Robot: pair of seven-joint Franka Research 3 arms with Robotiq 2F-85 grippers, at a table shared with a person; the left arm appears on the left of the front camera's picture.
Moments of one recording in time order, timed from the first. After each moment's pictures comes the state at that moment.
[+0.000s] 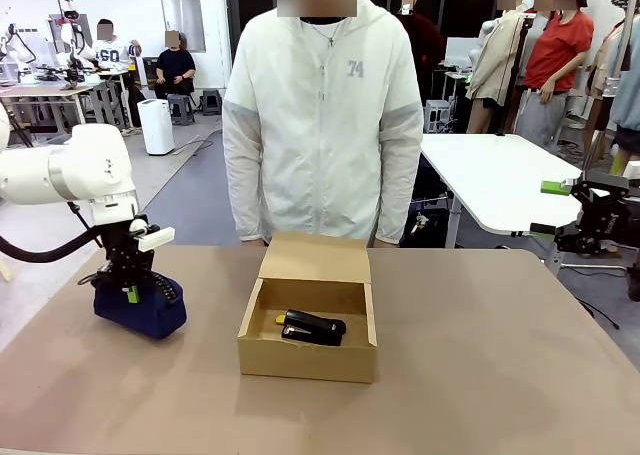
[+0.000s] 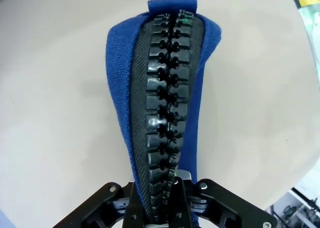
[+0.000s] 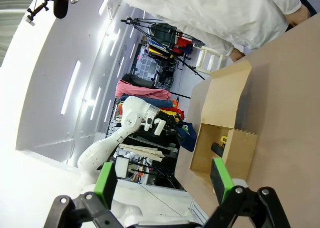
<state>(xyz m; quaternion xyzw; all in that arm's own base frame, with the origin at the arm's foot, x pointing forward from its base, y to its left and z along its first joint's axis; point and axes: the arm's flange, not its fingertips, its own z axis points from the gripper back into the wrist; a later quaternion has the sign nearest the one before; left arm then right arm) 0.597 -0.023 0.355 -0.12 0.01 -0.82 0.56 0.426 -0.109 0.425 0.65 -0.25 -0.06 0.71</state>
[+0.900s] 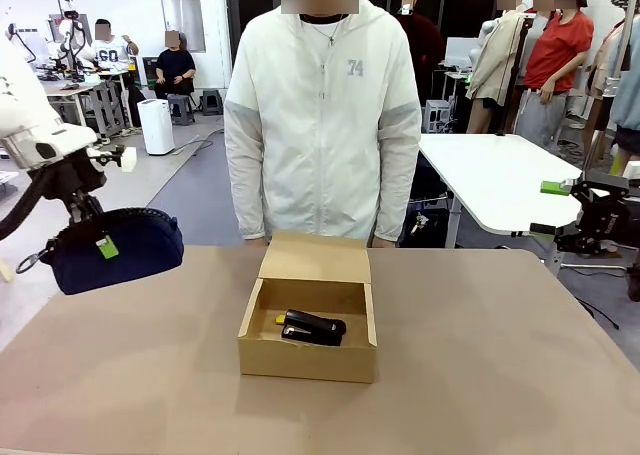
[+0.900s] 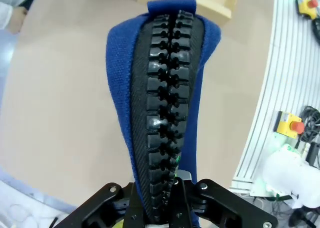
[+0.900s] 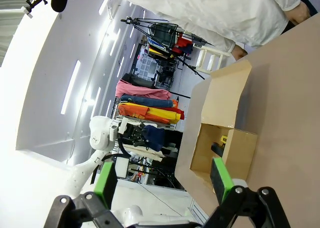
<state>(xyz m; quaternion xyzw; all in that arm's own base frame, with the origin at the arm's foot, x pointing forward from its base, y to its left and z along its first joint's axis) 0.487 -0.008 0.504 -0.13 -0.09 -0.56 0.81 0.426 -0.109 0.425 0.65 -0.25 -0.06 0.71</state>
